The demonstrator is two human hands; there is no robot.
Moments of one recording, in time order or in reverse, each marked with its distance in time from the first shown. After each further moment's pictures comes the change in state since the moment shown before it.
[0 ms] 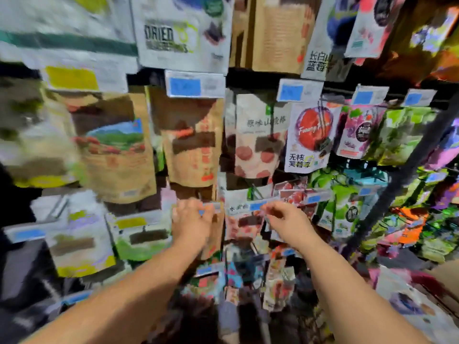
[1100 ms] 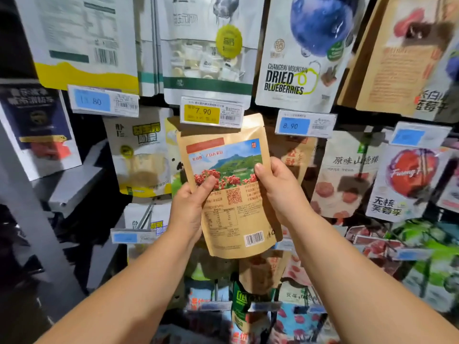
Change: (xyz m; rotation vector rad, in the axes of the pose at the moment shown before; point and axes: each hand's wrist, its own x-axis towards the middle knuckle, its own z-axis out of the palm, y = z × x) left_hand 0.064 -0.053 -0.164 -1.248 0.119 -0.025; right_hand 0.070 -0.213 0.082 0.682 -0.130 -0.429
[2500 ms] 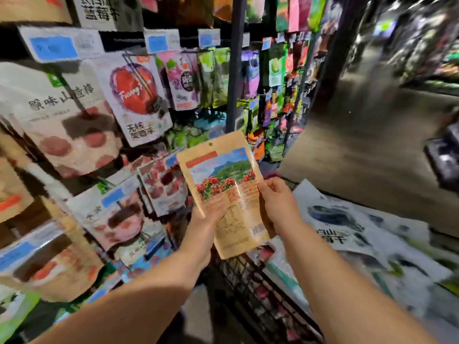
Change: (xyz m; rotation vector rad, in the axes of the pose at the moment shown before) left_hand -0.245 -0.219 0.233 0.207 -0.914 -0.663; right_hand -0.326 0.067 -0.268 -0.396 1.150 0.653
